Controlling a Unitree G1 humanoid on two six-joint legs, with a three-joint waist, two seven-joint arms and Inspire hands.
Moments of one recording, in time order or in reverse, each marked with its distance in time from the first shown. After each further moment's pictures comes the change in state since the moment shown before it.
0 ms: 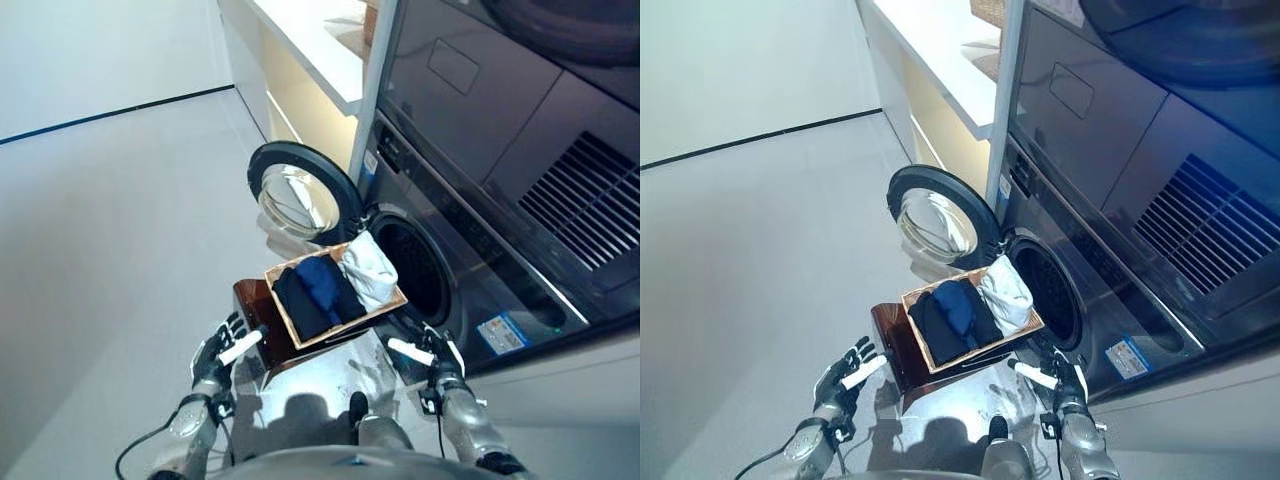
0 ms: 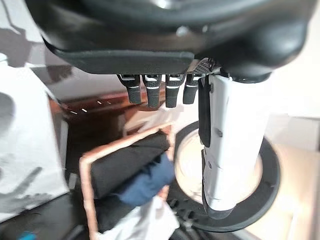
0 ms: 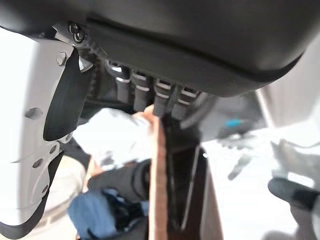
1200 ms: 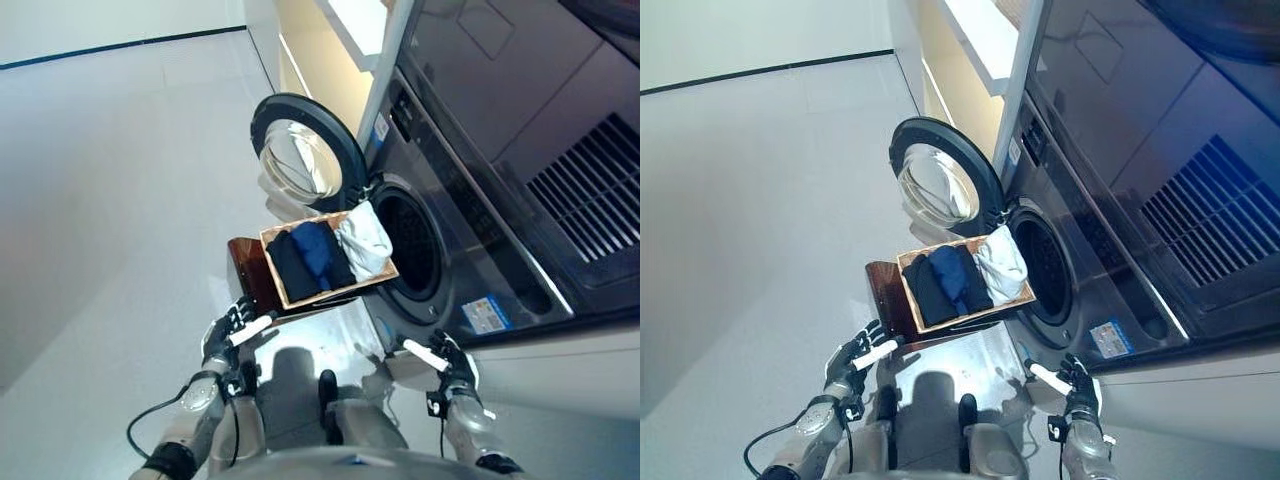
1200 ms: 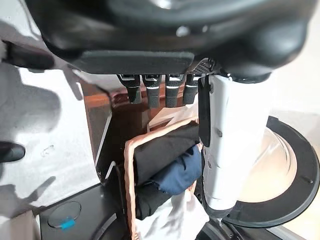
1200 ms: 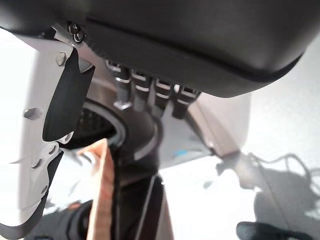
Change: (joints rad) left arm -0.083 -0.005 -0.093 0.038 0.003 0.007 0.050; right arm -0.012 -0.005 -0.057 0.086 0.078 -0.040 -0.065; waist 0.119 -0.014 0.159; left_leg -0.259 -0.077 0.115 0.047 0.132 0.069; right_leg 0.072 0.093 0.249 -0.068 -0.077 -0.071
